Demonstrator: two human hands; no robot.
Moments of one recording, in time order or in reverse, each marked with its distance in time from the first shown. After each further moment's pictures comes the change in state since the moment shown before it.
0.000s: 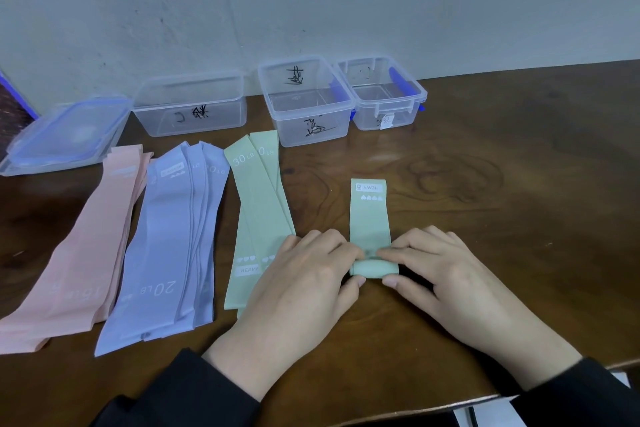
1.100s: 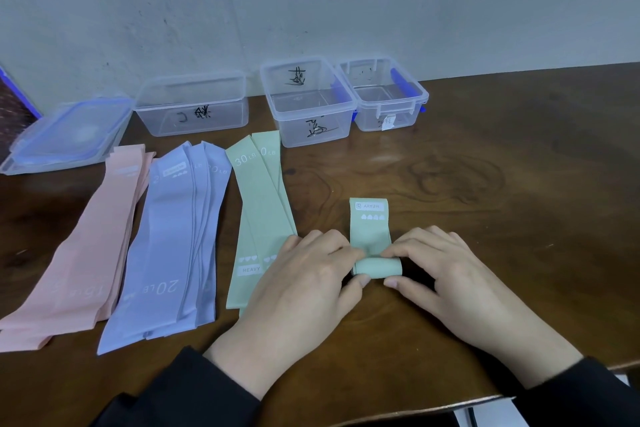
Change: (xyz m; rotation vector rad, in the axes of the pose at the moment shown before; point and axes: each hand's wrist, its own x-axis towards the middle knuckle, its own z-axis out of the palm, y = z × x) left_hand 0.000 0.001 -0.002 -0.032 -0.003 -0.015; right_hand 0.002 0.000 -0.003 0.052 -0.050 0.040
